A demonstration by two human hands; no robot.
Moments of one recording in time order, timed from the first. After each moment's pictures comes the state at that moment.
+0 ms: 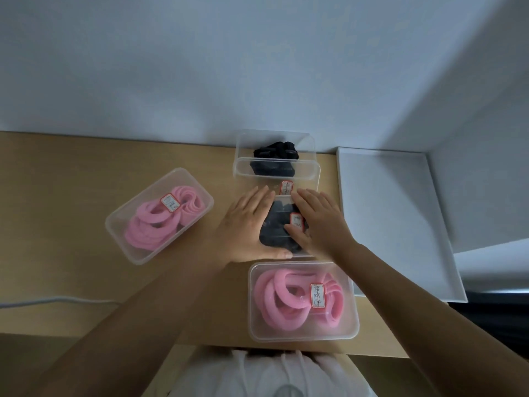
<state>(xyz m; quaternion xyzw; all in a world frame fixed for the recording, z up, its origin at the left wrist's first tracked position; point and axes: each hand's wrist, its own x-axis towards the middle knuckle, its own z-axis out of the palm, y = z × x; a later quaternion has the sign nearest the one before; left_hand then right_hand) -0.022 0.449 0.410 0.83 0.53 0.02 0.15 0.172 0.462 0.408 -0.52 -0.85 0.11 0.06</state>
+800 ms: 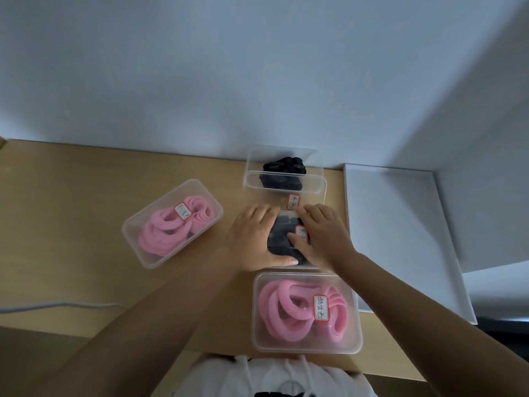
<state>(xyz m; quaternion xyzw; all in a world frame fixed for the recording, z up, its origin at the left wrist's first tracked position) -0.019 0.449 0.398 0.83 0.55 0.09 0.07 0.169 0.466 0.404 -0.51 -0.86 0.06 0.07</state>
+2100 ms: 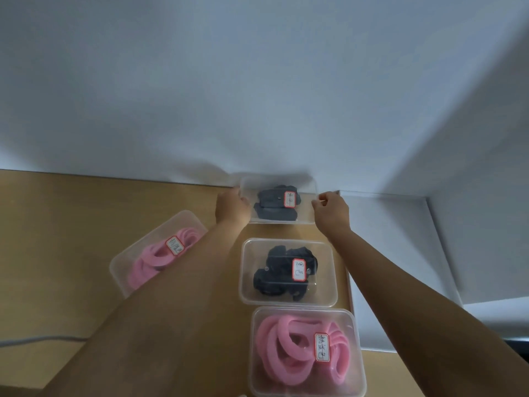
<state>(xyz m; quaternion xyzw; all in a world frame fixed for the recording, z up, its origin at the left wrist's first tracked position) -0.027 0.555 0.436 0.50 0.79 0.25 0.27 0.155 0.565 0.434 -0.75 -0.52 0.32 0.25</state>
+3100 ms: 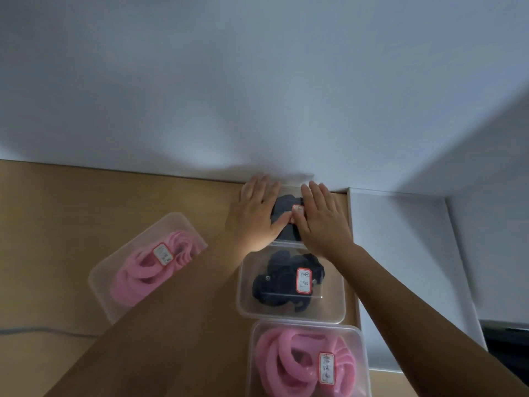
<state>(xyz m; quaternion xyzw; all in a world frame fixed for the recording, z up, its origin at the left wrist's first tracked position) -0.013 0.560 0.409 0.77 0.63 0.01 0.12 0.150 0.561 0.414 -0.60 -0.79 0.14 0.00</state>
